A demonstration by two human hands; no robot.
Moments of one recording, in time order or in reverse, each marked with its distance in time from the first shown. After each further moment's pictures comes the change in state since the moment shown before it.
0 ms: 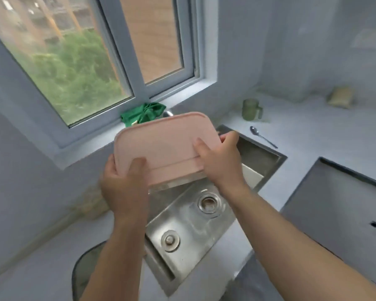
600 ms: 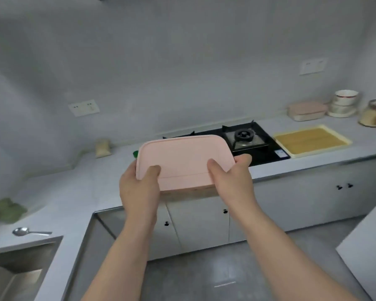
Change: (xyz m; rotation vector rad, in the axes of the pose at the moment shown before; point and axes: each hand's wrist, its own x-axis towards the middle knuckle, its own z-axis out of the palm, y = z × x) left_hand -0.564 0.096 0.351 -0.128 -1.152 0.069; right_hand -0.150 0.123 -0.654 0.033 0.990 0.180
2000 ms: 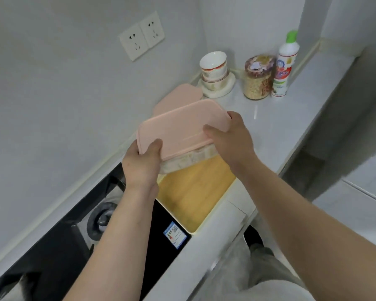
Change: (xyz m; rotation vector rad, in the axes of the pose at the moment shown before) left_hand 0.118 -0.093 0.844 0.199 -0.715 -0.229; right_hand 0.637 0.200 -0.418 0.041 0.514 0.281
